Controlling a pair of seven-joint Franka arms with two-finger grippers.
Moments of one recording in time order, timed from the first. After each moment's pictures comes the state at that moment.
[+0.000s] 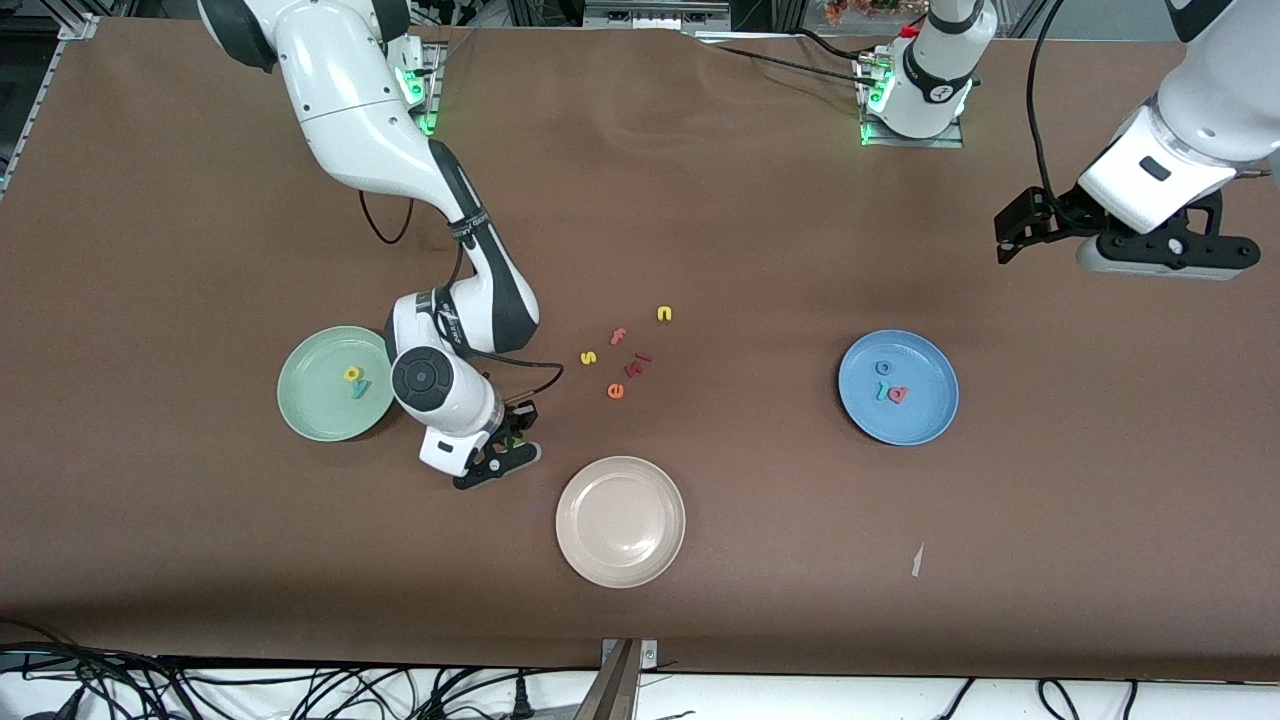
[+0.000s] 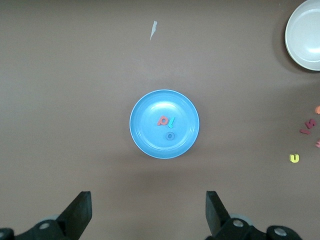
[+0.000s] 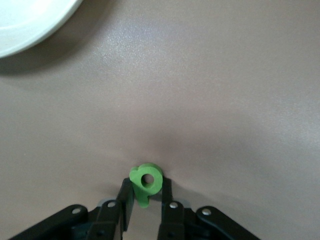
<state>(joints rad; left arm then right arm) -0.13 -0.05 -0.01 -1.72 0.01 1.70 -0.09 0.59 0.91 -0.22 -1.36 0.29 2.25 -0.14</state>
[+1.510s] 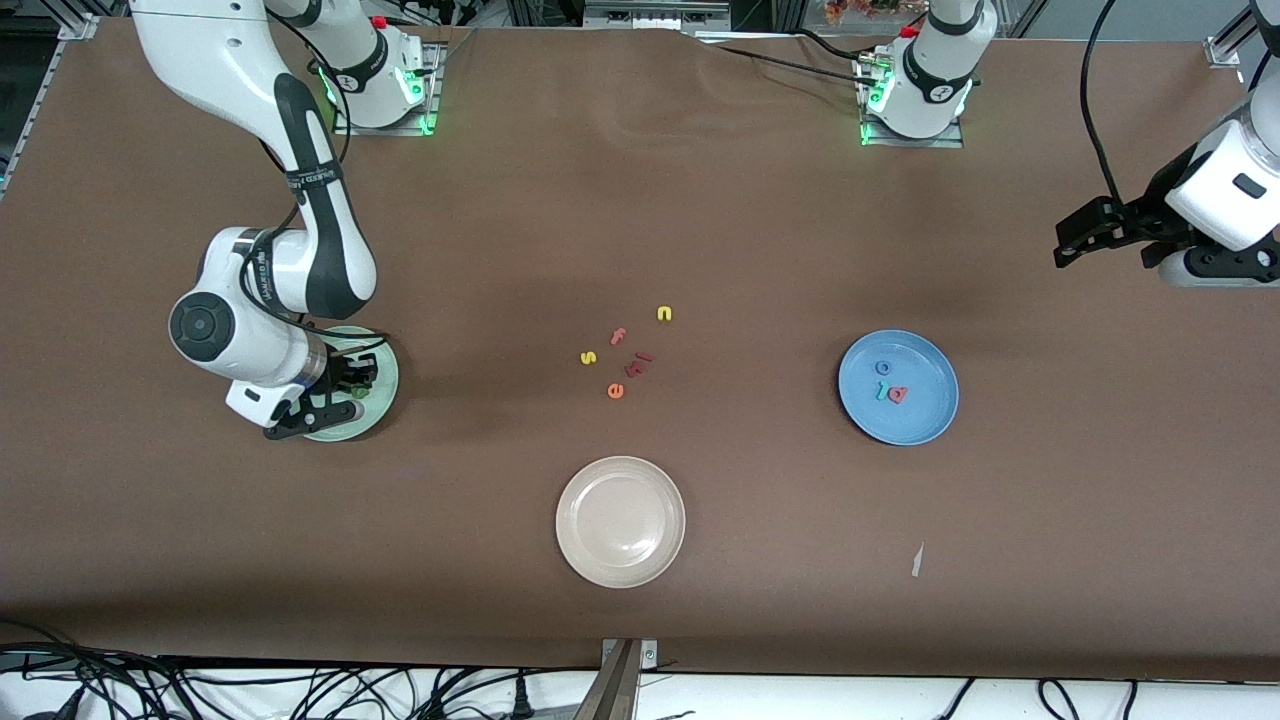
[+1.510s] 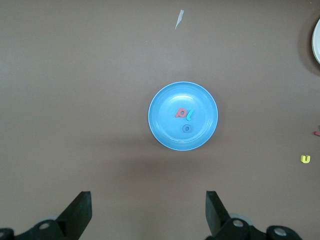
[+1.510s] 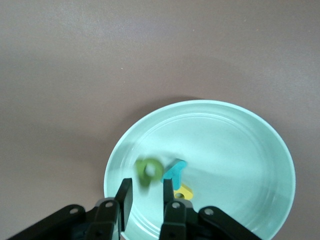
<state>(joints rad) -0.02 0.01 -0.03 -1.61 0.00 1.59 -0.07 0.54 0.52 -0.44 -1.88 0.29 2.25 -0.34</state>
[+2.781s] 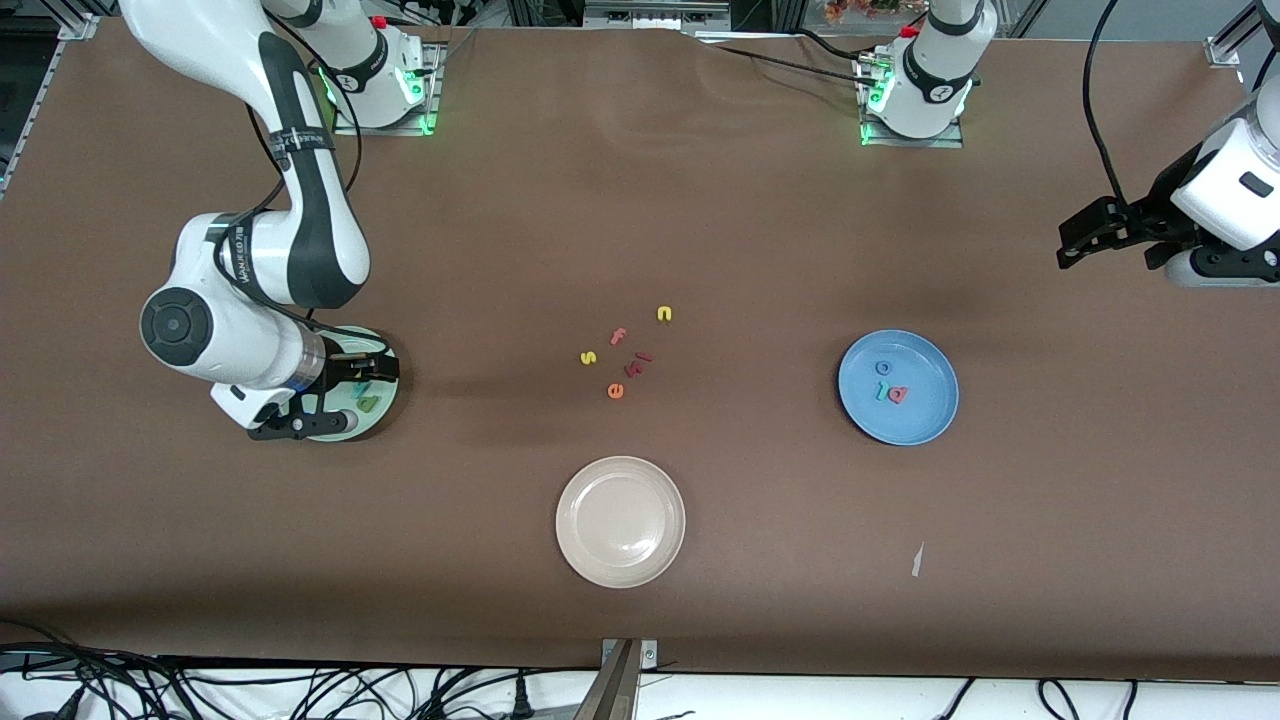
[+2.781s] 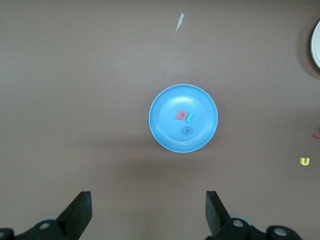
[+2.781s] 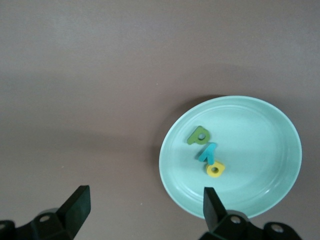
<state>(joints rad) -0.01 0.02 -0.04 -1.60 0.00 1.59 -0.07 0.56 0.49 -0.44 -1.68 0.29 1.98 -0.07</state>
